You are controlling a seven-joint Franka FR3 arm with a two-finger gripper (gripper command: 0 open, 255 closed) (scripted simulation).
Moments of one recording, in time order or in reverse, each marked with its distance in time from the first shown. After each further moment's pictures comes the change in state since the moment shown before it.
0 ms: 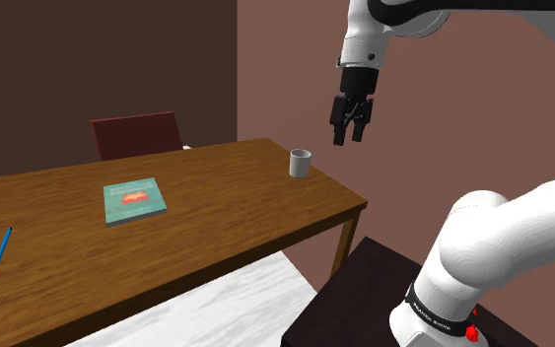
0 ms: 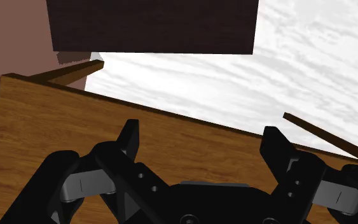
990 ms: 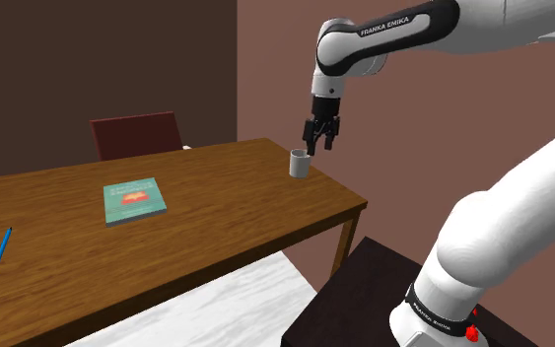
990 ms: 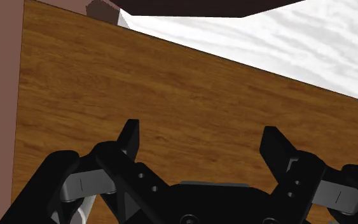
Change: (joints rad) arm -0.046 0.360 -0.091 0.051 -0.100 0.338 -0.131
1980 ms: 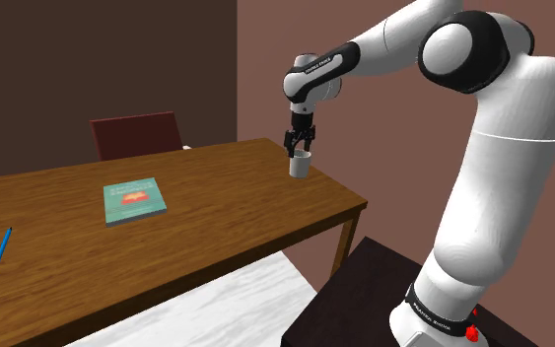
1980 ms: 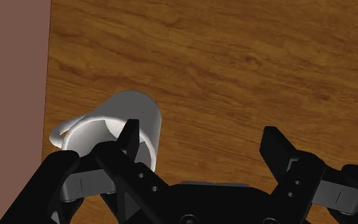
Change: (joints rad) arm -0.052 0.522 -0.075 0.343 0.000 0.229 -0.125
